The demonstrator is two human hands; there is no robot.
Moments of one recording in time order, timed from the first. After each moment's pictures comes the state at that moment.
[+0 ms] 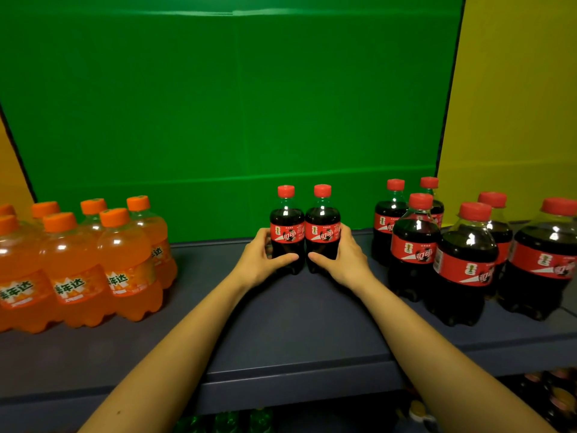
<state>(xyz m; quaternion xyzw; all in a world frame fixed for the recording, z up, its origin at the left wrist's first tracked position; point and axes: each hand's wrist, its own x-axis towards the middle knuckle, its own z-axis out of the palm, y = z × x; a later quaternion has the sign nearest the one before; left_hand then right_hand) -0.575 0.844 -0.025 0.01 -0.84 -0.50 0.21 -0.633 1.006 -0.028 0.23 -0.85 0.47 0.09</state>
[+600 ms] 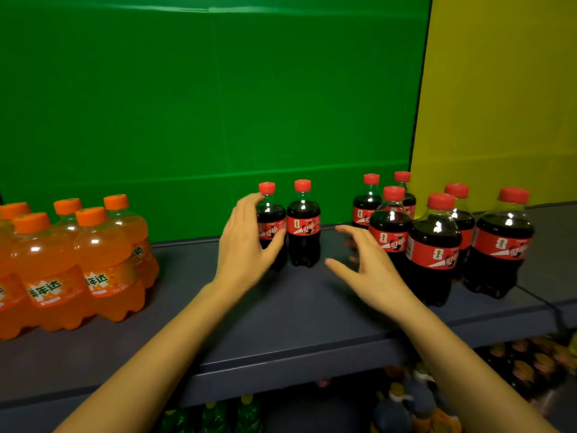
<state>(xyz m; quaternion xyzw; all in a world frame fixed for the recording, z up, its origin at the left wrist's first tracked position) -0.539 0.878 0.000 -0.05 -0.85 -0.20 0.47 -0.567 1.077 -0.013 0.30 -0.84 0.43 0.15</state>
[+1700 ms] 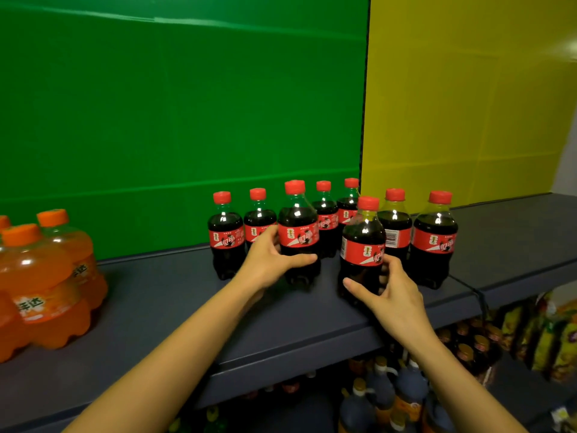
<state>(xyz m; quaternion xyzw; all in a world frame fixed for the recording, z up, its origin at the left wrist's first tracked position) -0.561 0.956 0.002 -0.08 -0.77 -0.61 0.15 -0.547 1.154 -0.041 0.08 -0.86 0.47 0.18</state>
